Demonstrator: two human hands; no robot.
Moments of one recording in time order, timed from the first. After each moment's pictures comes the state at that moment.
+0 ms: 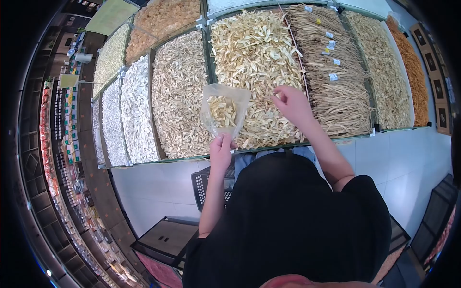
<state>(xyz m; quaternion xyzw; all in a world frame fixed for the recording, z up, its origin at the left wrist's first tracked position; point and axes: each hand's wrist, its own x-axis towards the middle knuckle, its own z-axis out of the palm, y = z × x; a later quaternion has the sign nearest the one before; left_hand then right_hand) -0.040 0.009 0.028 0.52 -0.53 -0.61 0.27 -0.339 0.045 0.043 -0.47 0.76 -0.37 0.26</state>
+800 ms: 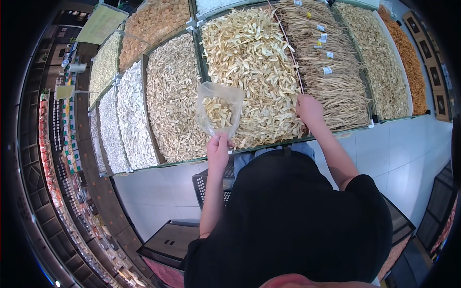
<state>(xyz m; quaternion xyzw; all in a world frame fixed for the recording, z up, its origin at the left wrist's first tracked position) -0.048 0.005 0.032 0.51 -0.54 -0.61 0.26 -0.388 0.102 -0.067 -0.47 0.86 -0.15 0.13</state>
